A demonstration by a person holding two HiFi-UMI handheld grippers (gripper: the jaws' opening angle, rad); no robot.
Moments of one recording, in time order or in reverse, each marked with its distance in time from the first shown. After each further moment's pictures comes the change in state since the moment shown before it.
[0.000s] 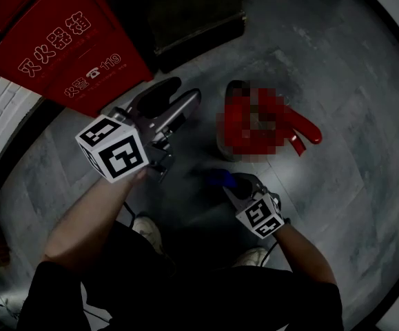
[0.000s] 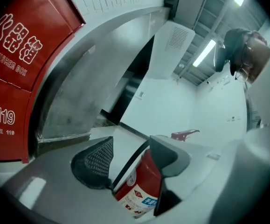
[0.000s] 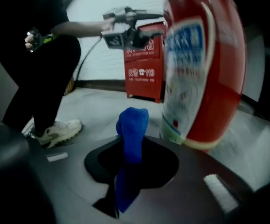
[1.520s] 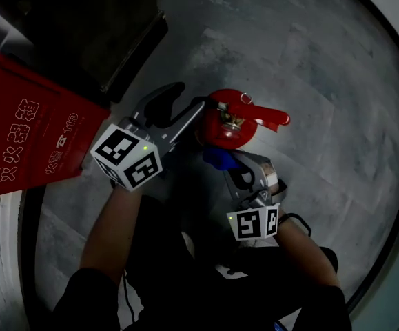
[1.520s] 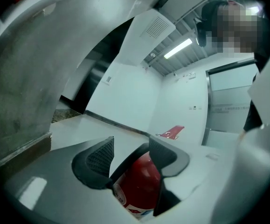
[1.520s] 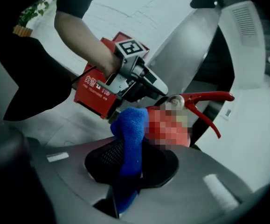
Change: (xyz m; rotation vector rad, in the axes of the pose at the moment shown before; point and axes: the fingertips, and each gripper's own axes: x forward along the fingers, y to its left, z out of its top) left arm 0.062 -0.047 -0.003 0.118 0.209 -0.455; right arm -0.088 -0.035 0.150 -0.162 0.035 -0.828
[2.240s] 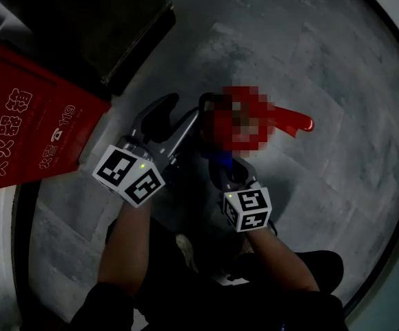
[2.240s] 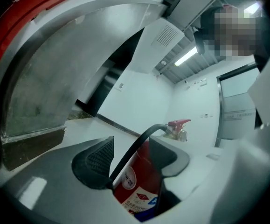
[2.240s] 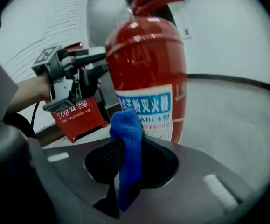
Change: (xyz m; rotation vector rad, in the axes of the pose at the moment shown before) left arm -0.028 0.021 -0.034 -0.074 -0.111 0.132; right arm 0.050 0.054 -0.082 0.935 0.213 0.067
